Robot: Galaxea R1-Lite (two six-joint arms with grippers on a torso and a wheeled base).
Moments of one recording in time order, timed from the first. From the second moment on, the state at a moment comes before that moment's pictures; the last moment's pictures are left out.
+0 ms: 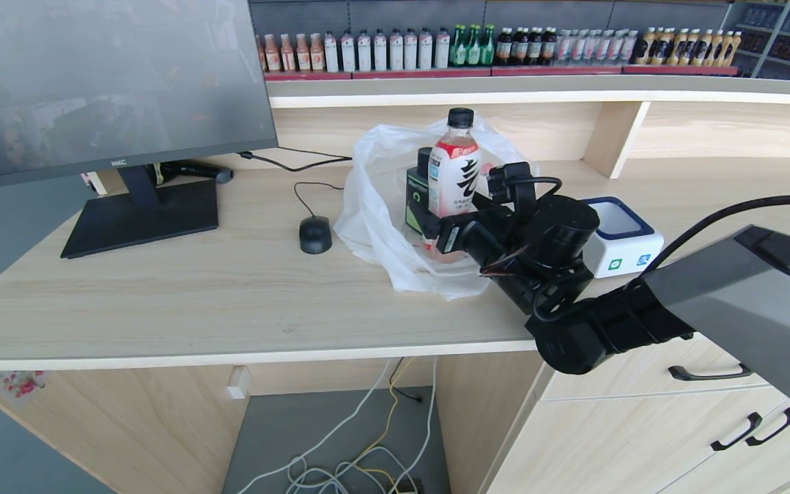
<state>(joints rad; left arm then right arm) 0.00 0.00 0.00 0.00 0.00 0.00 0.53 2.22 -1.26 -1.26 -0.02 0.03</state>
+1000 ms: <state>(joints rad) 0.00 0.00 0.00 0.00 0.00 0.00 0.53 2.01 -1.00 -1.32 -0.02 0.04</state>
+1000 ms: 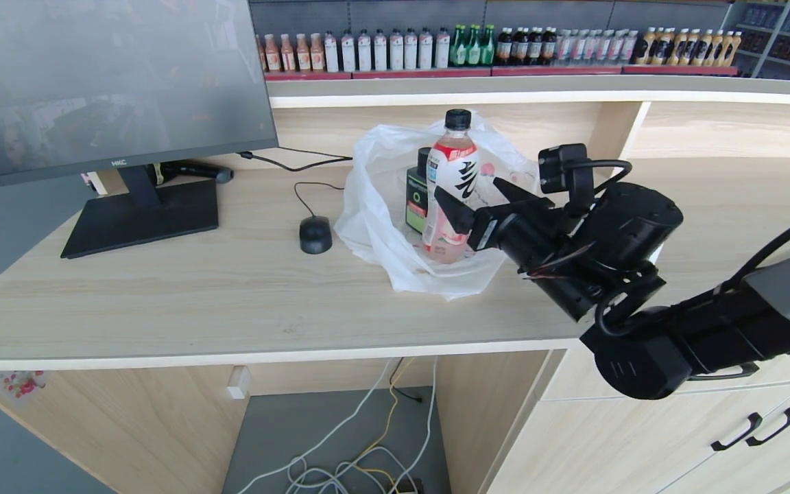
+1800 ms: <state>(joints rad) 0.00 0.00 0.00 0.00 0.00 0.00 0.51 1.03 -0.03 -1.12 -0.11 0.09</state>
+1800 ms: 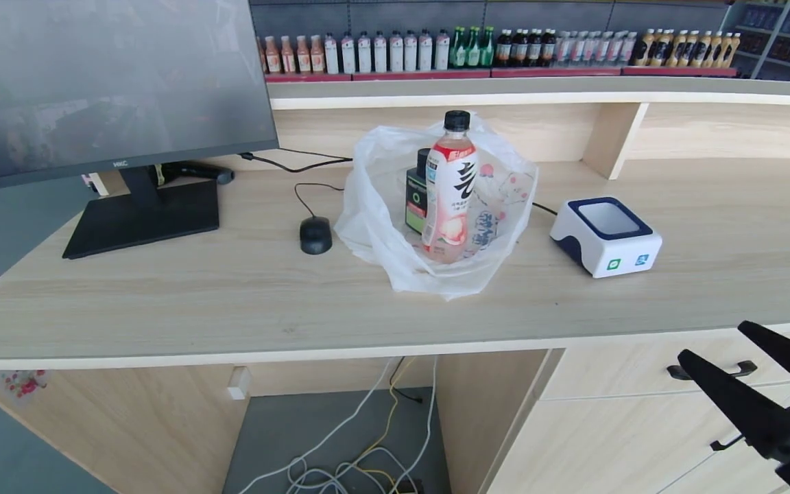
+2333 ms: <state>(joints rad) 0.00 0.00 0.00 0.00 0.00 0.00 0.50 0.15 -0.01 -0.02 -0.11 0.02</state>
